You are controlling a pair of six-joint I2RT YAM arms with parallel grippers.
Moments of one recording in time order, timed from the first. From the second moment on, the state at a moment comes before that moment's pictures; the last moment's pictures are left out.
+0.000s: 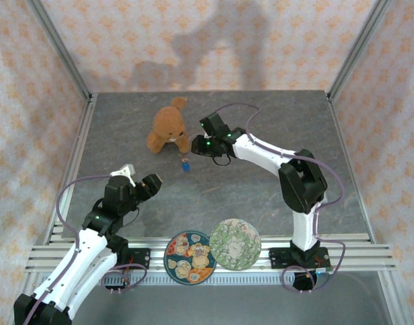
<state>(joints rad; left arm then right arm) -0.27 0.56 0.32 -0.33 0.11 -0.86 0.70 1.93 1.49 -0.45 -0.15 0.70</state>
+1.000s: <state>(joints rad) -0.27 0.52 0.33 -0.36 0.11 -0.86 0.78 2.18 1.58 -0.40 -0.18 0.80</state>
